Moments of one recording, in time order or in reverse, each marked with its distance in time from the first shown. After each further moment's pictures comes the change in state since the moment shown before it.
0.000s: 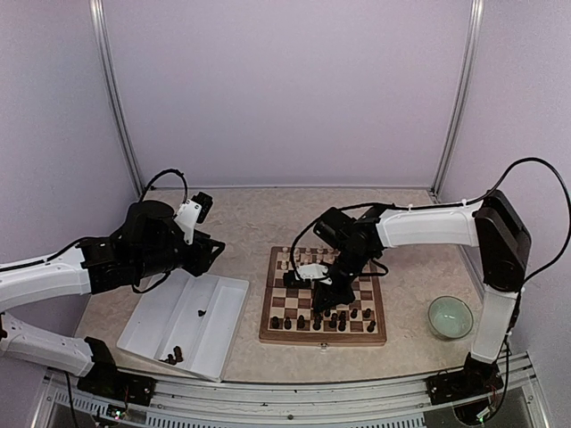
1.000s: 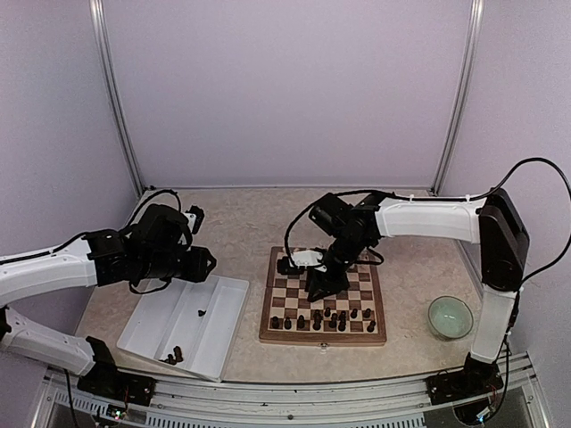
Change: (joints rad) left arm 0.000 0.060 0.068 -0.238 -0.034 -0.311; right arm -0.006 0.014 0.109 -0.048 0.031 -0.021
